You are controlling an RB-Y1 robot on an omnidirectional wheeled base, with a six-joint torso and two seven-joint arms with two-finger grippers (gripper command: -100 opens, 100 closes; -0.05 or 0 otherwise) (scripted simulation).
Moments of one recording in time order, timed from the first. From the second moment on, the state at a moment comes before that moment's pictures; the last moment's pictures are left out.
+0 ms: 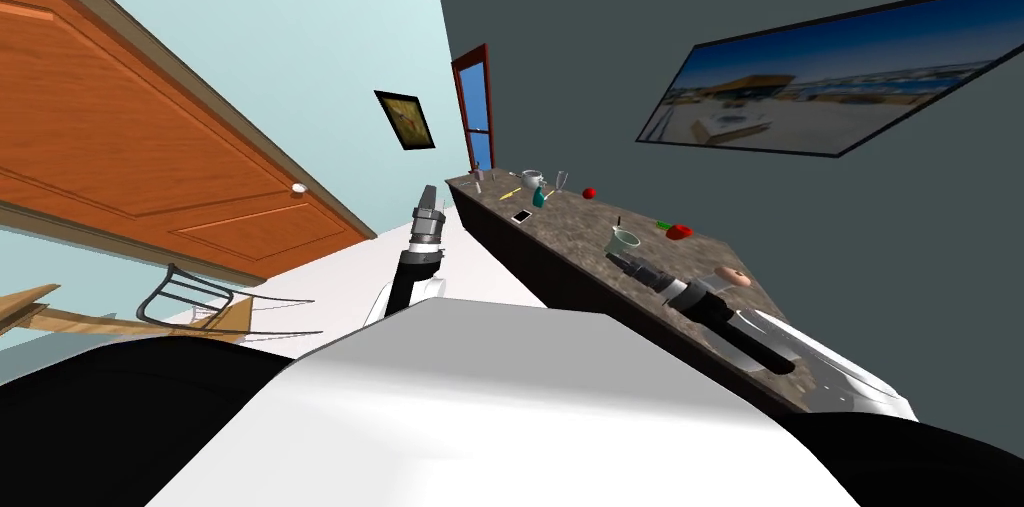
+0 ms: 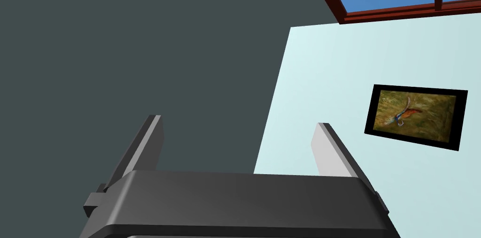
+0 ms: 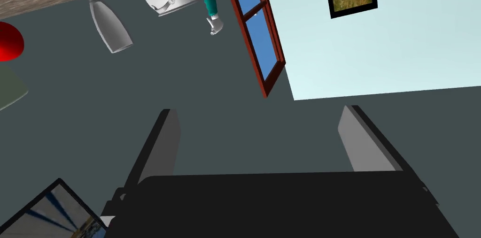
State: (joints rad) left arm 0.48 0.05 -0.04 -2.35 -0.12 -0.36 -0.17; right arm 0.58 -1.05 -0.18 -1.67 0.30 -0.74 0.02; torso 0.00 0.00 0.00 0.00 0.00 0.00
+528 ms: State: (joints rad) left arm 0.48 0.05 -0.04 -2.35 -0.12 -0.36 -0.17; right arm 0.60 -1.22 -0.18 -1.55 0.38 -0.76 0.06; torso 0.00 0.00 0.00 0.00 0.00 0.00
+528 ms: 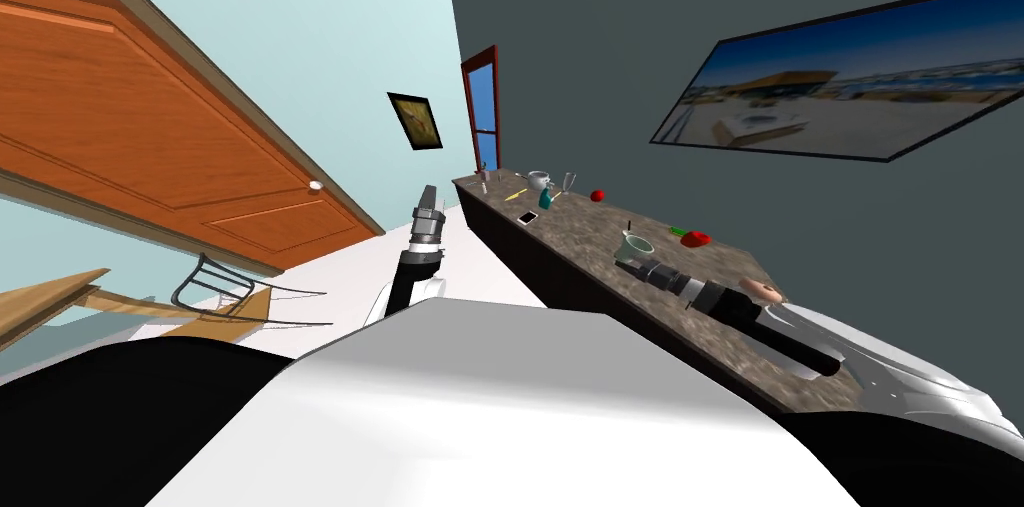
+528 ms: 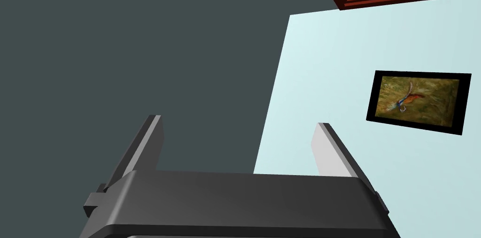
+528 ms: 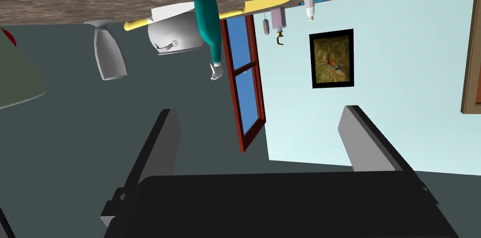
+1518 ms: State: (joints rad) left arm 0.48 0.05 -0.04 -2.35 -0.12 -0.36 -0.17; right arm 0.67 -1.54 -0.16 -1.31 0.54 -0.82 0.13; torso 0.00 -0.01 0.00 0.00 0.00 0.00
